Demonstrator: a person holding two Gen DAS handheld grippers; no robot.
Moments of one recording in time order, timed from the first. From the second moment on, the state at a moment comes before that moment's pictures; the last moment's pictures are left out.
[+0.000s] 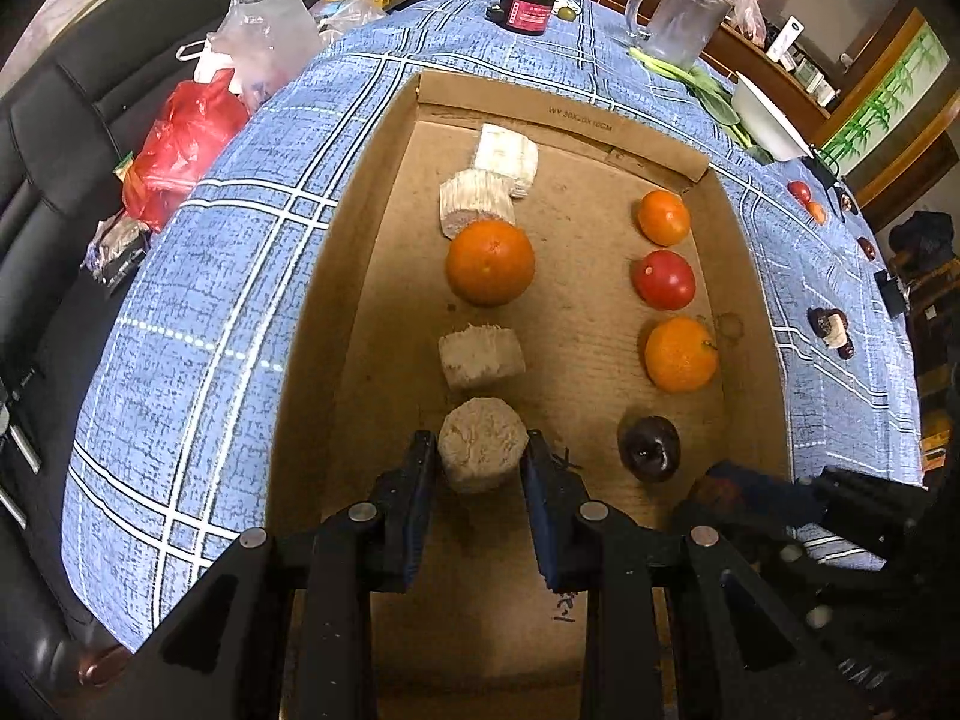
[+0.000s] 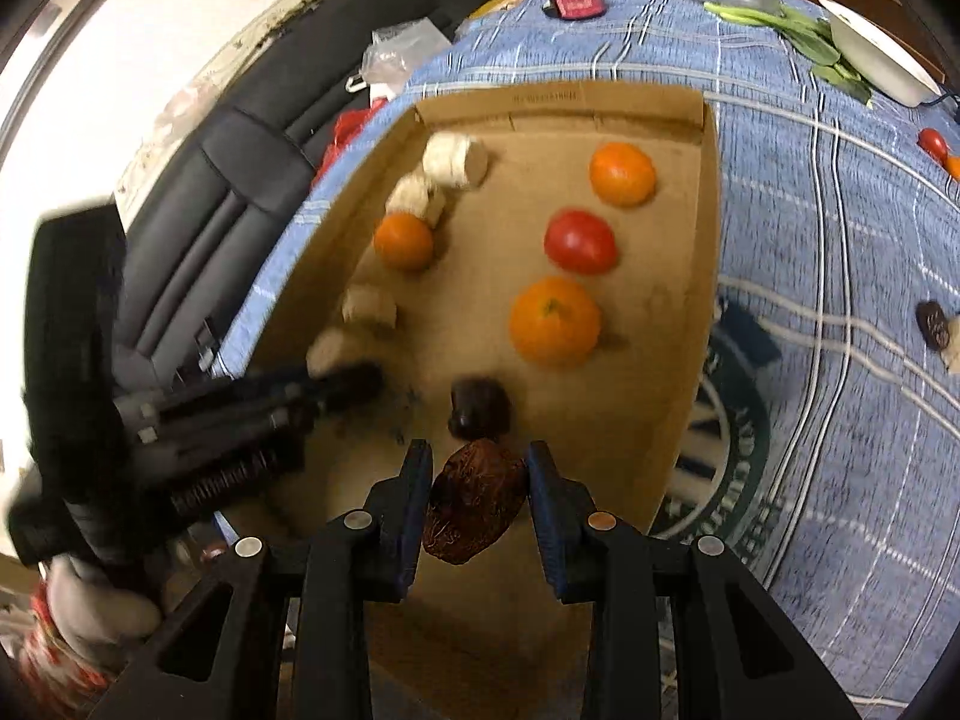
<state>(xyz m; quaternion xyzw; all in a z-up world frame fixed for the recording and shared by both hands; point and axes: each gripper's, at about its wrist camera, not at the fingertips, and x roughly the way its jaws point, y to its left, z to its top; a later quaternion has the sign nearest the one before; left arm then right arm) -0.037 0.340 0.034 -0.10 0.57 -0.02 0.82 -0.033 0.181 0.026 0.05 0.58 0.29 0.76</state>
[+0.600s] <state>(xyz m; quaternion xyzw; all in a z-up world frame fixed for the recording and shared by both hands) -0.058 0.341 0.070 -0.11 0.55 0.00 0.83 -0.035 0.186 0.036 0.03 0.55 0.29 0.78</state>
